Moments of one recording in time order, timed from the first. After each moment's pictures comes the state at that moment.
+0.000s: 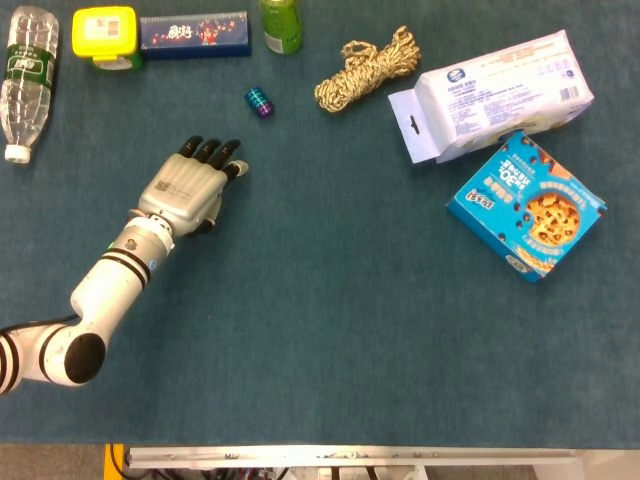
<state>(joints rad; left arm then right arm) -0.83 -1.43 0.00 -1.54 0.89 0.82 0.50 0.06 -1.12 0.14 -1.53 -1.38 1.48 0.03</state>
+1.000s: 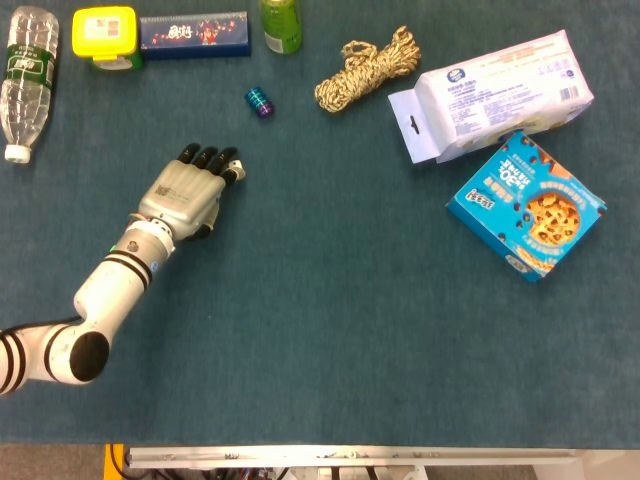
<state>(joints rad) -0.84 -1.46 0.01 -1.51 0.84 0.80 0.51 0.06 -1.12 0.15 -1.53 -1.37 1.48 0.03</state>
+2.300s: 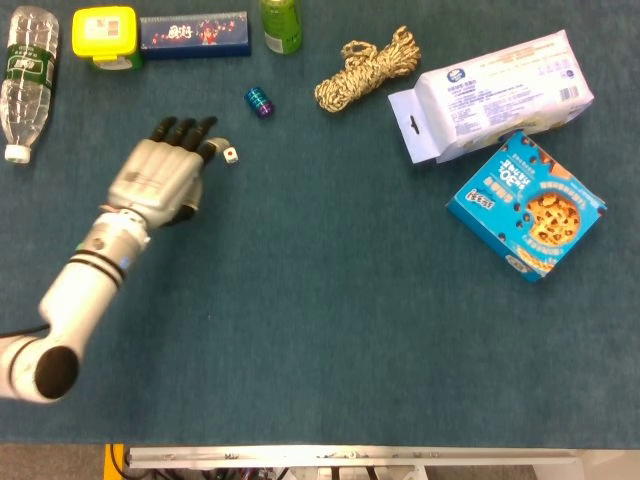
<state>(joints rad) -0.79 -1.29 -0.03 -1.72 0.89 0.95 0.46 0.06 -1.10 0.15 -1.55 -1.38 1.50 0.02</state>
